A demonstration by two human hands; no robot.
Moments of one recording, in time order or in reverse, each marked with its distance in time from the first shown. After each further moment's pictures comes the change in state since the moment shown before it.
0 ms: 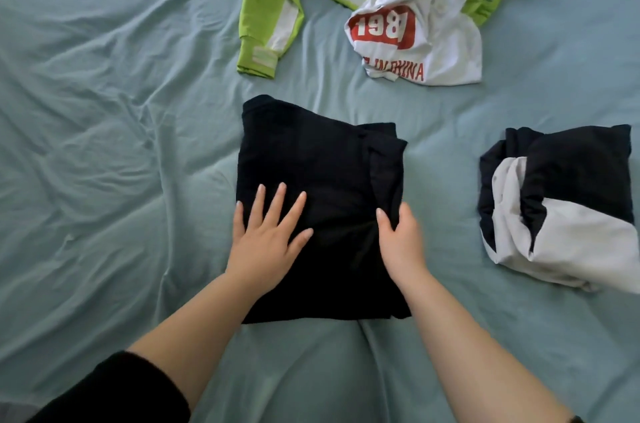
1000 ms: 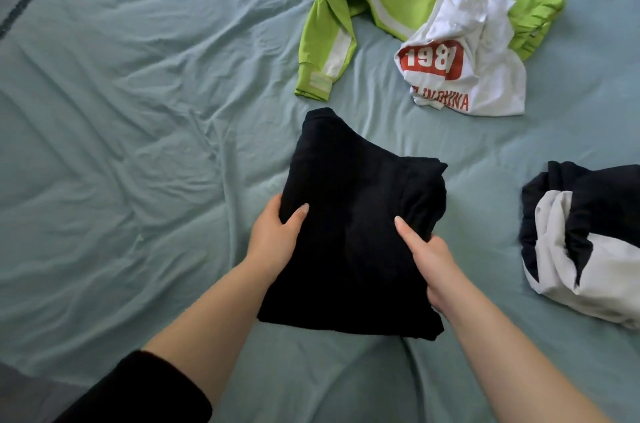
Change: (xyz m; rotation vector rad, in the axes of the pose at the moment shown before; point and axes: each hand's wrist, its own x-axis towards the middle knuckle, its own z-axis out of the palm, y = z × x) left_hand 0.009 -0.052 -0.047 -1.101 0.108 -0.428; right_hand -0.024 -0.048 0.005 0.491 -0.336 0.308
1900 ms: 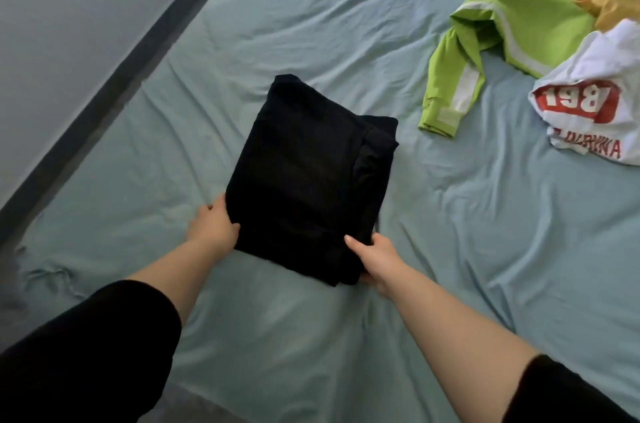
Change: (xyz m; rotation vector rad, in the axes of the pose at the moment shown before) left_hand 0.086 -0.065 -0.281 0.820 0.248 -0.346; right_hand 0.025 0.007 0.282 -0.164 -0.243 0.081
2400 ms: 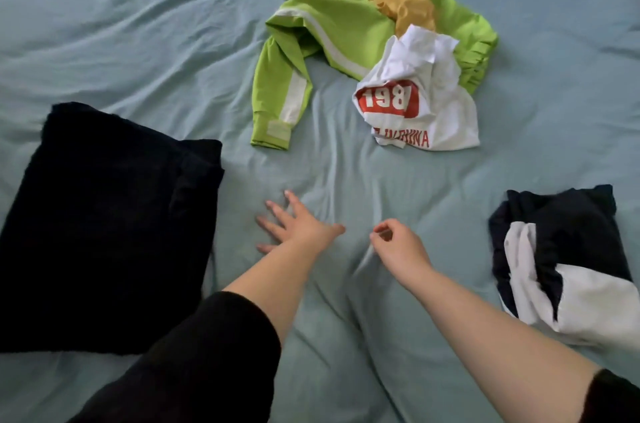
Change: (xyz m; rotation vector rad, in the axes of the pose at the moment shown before) left_hand -0.141 0.348 0.130 -0.140 -0.391 0.210; right_hand -0.012 -0.030 -0.277 -0.624 0.574 -0.155
